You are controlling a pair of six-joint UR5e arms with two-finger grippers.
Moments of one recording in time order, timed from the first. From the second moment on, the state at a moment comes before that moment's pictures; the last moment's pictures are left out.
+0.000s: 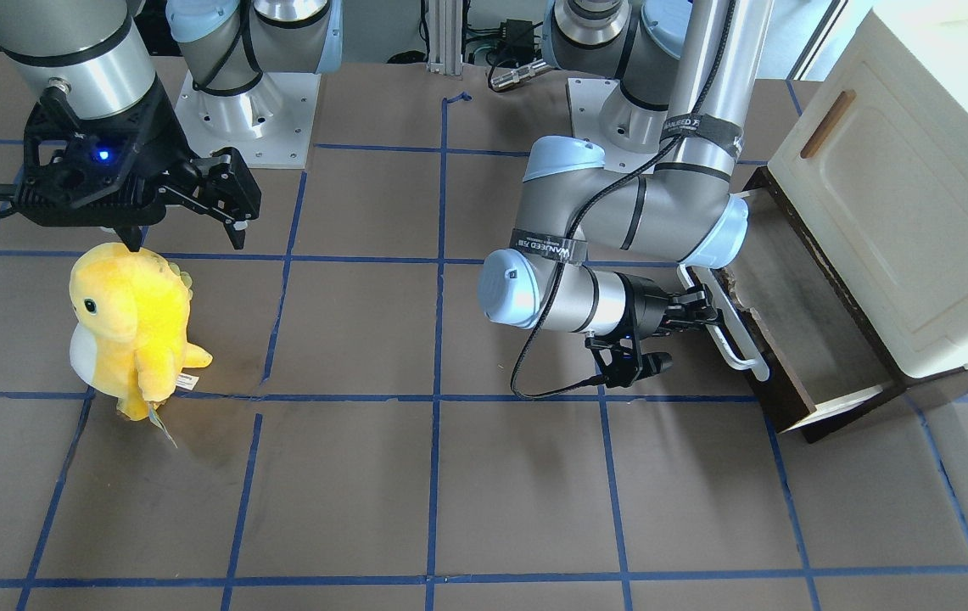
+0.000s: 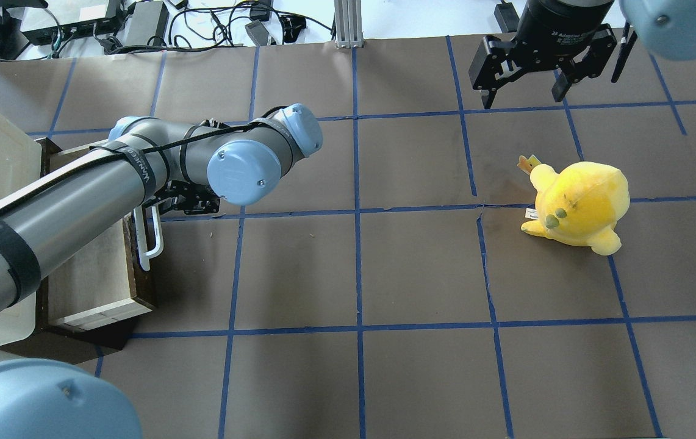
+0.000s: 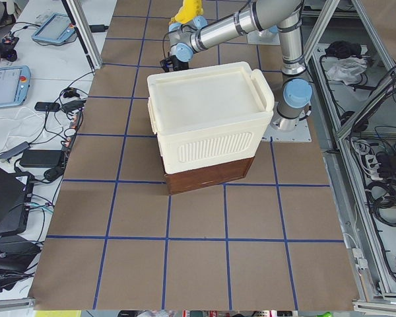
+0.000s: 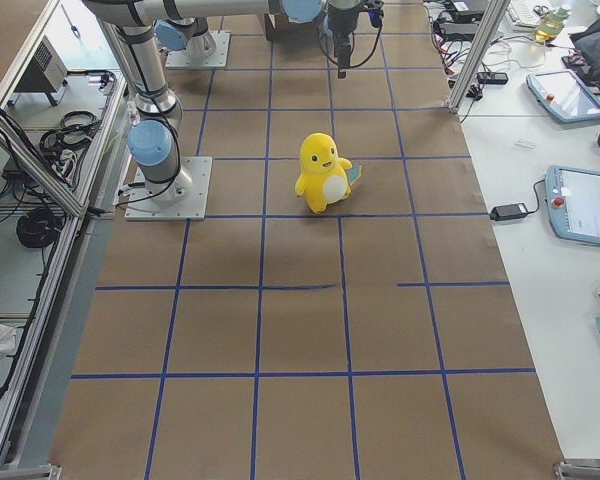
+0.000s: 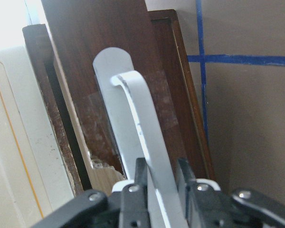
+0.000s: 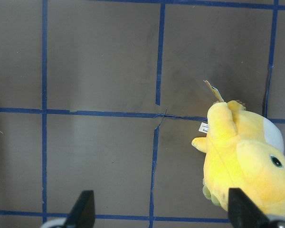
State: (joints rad) left arm -1.82 -2.02 -1.71 -1.63 2.56 -0.55; right arm 1.60 -1.48 1.44 -1.57 -1.58 -0.02
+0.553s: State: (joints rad) left arm -1.82 -2.01 -1.70 -1.62 2.55 -0.50; right arm 1.60 -1.48 1.44 -1.57 -1.58 -0.02
